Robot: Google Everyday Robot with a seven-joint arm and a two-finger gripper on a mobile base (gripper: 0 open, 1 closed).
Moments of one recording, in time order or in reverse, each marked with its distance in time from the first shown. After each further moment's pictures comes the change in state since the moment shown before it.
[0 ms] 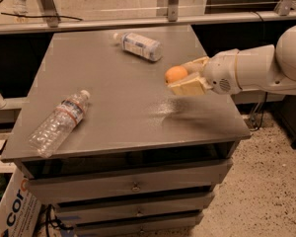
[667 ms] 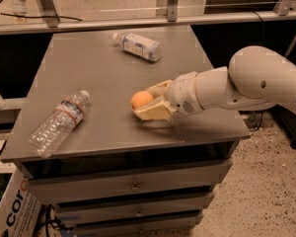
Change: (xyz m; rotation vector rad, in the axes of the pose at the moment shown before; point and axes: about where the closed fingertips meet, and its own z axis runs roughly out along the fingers) arm -0.002 0.084 0.071 -0.184 0.003 -0.008
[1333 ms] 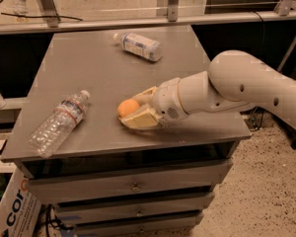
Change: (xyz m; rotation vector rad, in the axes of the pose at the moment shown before) arm -0.002 0.023 0.030 -0.062 0.029 -0.024
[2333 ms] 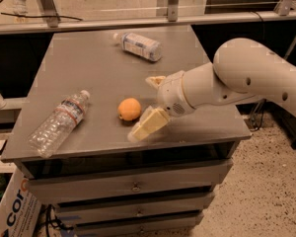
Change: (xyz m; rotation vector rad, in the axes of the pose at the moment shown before) arm -0.004 -0.004 -0.021 0.032 0.072 -0.062
